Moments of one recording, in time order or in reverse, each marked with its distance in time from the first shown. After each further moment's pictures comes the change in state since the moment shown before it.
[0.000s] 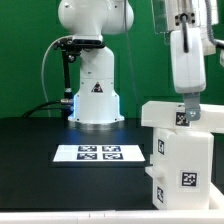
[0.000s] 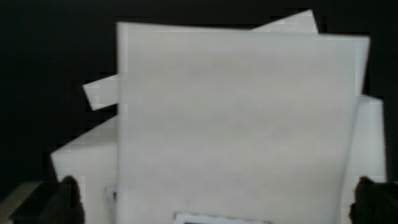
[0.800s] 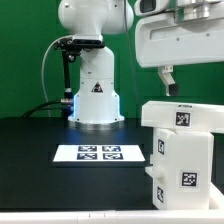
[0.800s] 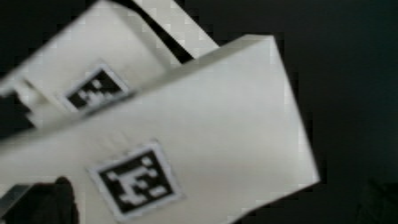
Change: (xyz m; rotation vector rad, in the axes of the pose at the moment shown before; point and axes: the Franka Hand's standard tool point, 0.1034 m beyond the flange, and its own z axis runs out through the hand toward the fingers) arm -0.013 -0.008 -0.017 0.042 0.078 -1.074
